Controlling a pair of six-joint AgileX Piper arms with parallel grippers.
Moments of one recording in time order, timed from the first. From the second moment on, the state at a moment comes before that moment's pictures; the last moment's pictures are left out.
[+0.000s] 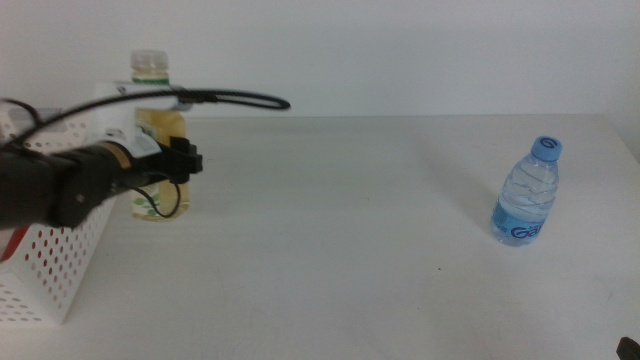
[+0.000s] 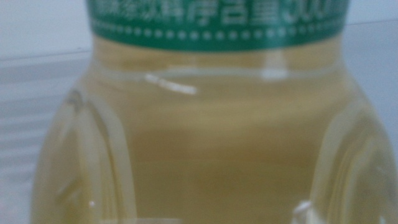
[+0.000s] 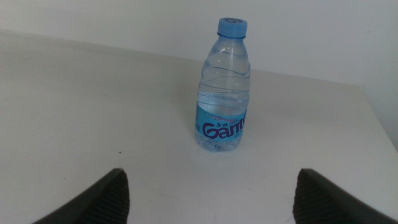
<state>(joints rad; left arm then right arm) -0.14 1.69 -0.87 0.12 -0.24 -0.15 0.17 -0.01 0.03 0.05 0.22 -0.11</state>
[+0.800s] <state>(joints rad) -0.13 1.18 -1.00 0.11 0.75 -0.19 0.17 -0.01 0.03 0.05 0.22 -0.11</state>
